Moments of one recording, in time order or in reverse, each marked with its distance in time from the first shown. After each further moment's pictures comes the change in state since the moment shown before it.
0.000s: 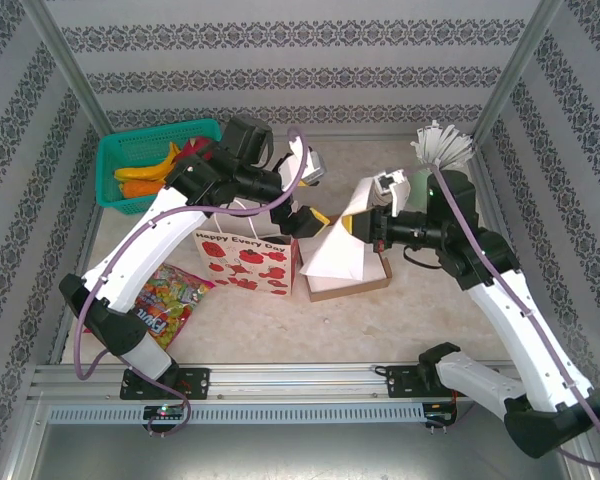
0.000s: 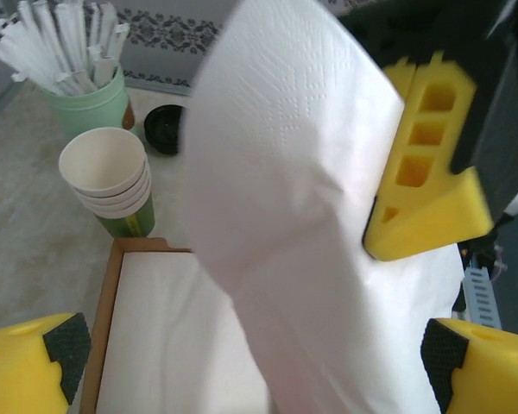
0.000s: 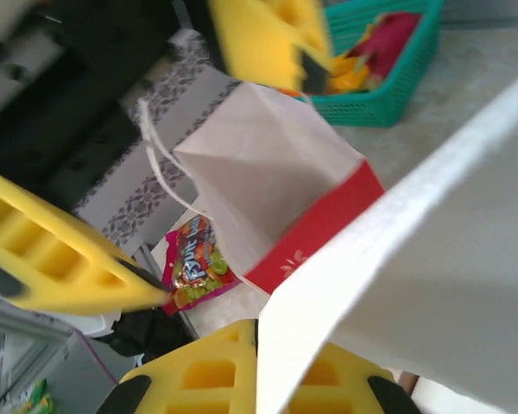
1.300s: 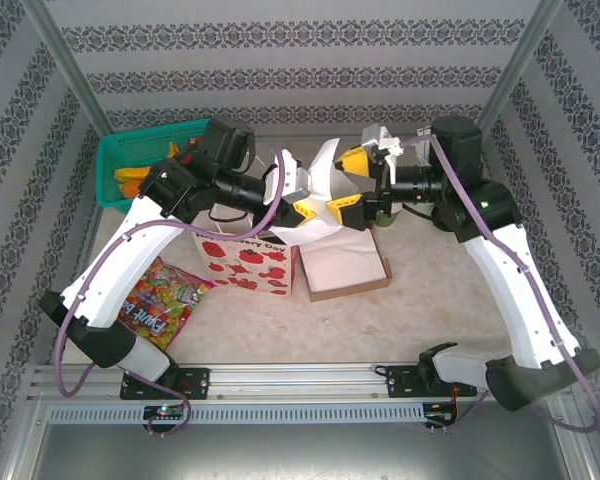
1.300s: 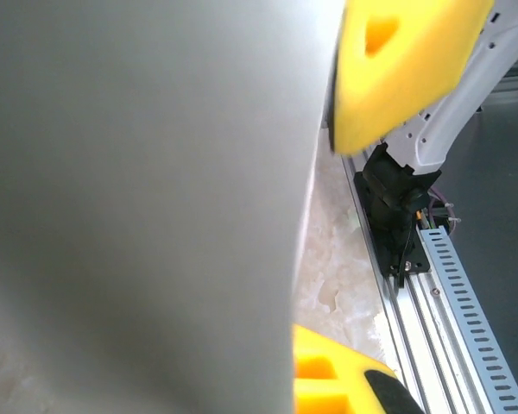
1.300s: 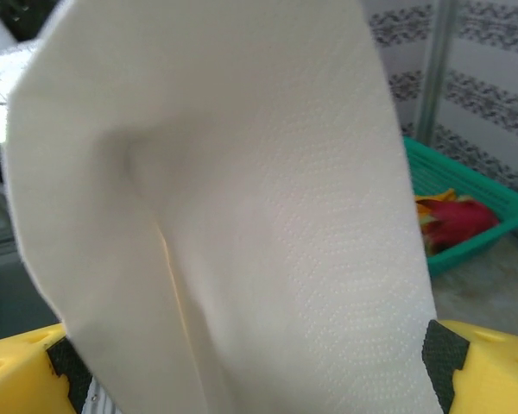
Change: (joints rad) left arm 0.005 -0.087 0.041 -0.143 0.119 0.237; right arm -0.039 0.264 0.405 -0.094 -0.294 -0.557
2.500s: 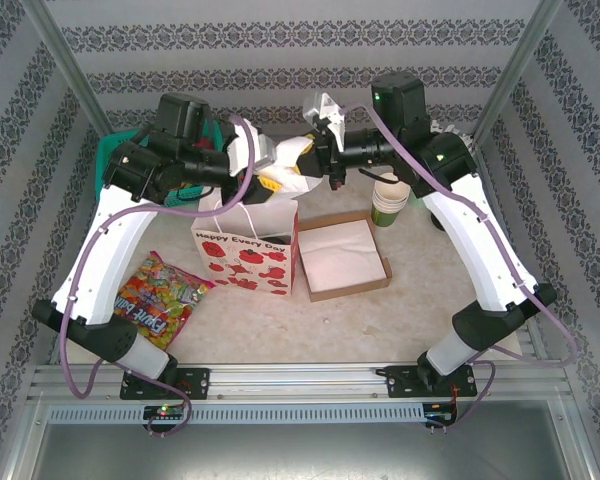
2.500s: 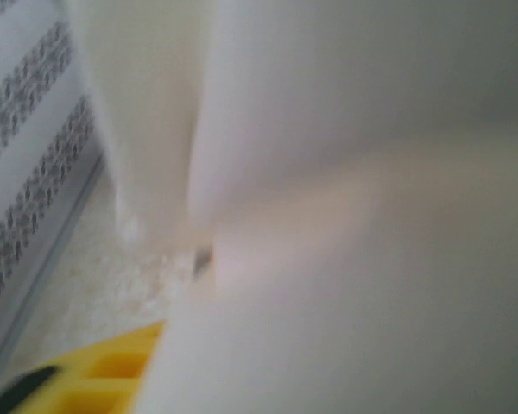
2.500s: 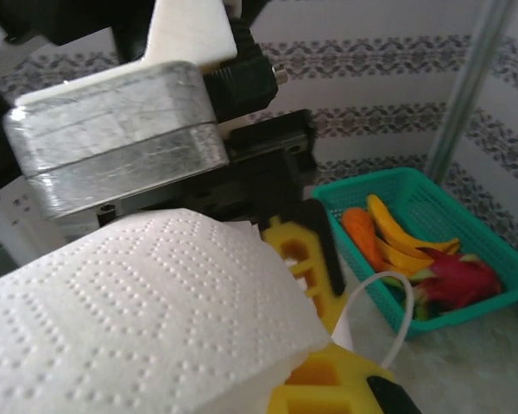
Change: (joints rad) left arm 0.226 -0.002 0.085 -0.058 -0.054 0.052; right arm 0.188 0.343 0.474 -0.120 0.182 -0.040
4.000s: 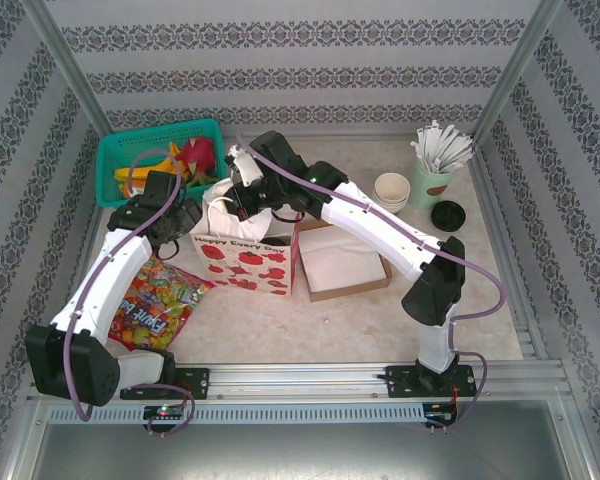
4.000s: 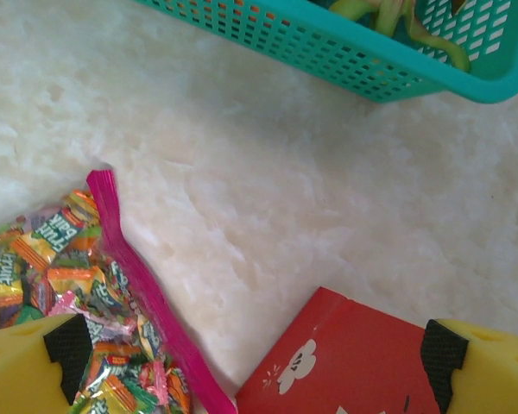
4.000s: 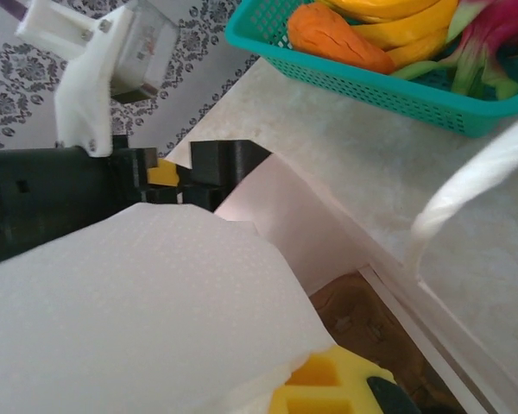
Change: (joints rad) left arm 0.261 -0.269 -0.855 0.235 -0.944 -1.409; right arm 0.306 0.321 -0.100 0.146 0.507 0.617
